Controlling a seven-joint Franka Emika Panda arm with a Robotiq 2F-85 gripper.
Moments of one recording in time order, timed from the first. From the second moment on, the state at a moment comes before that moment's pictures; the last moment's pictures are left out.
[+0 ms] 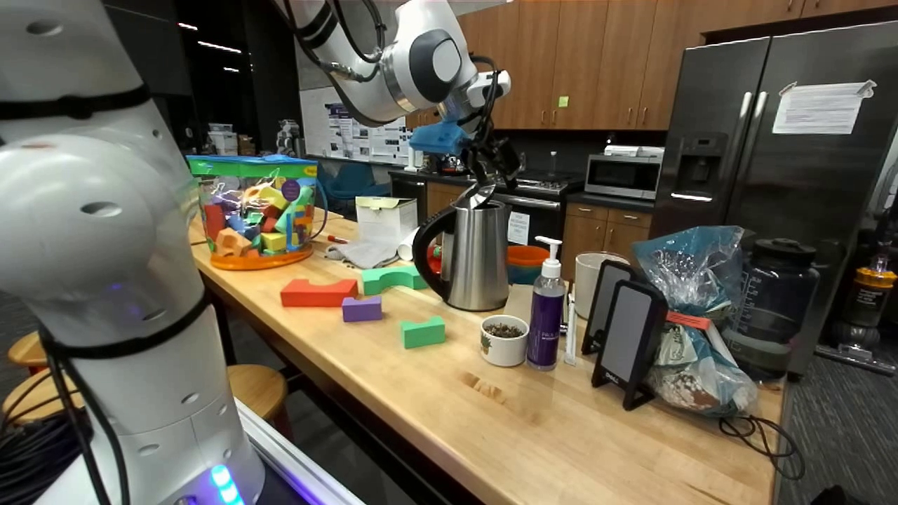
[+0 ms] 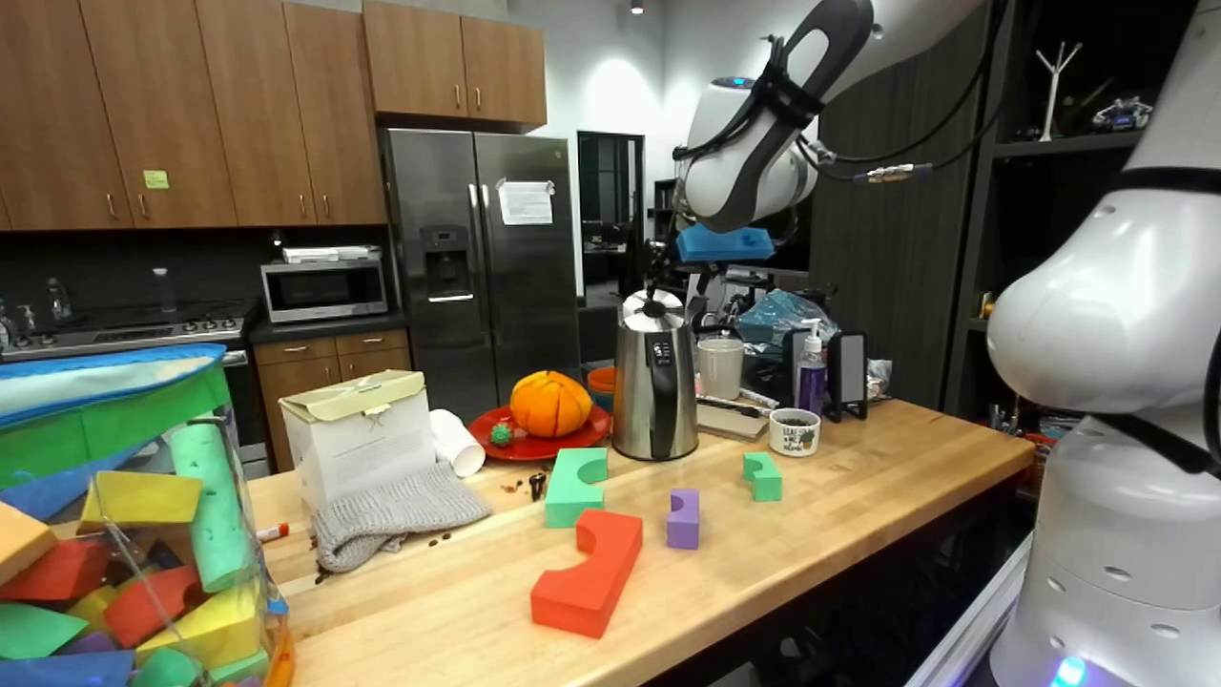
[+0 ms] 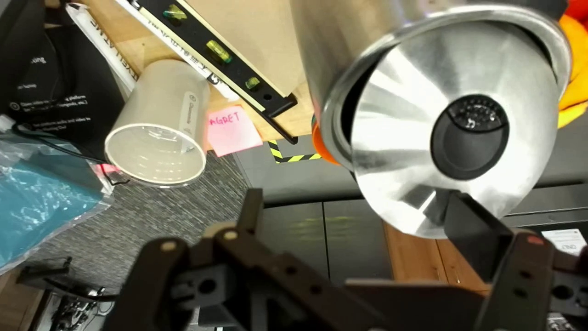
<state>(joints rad) -0.49 -0.20 0.38 -2.45 -0.17 2.84 0.44</state>
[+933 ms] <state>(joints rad) -0.49 -0.05 0.38 -2.33 -0.35 2.75 0.46</state>
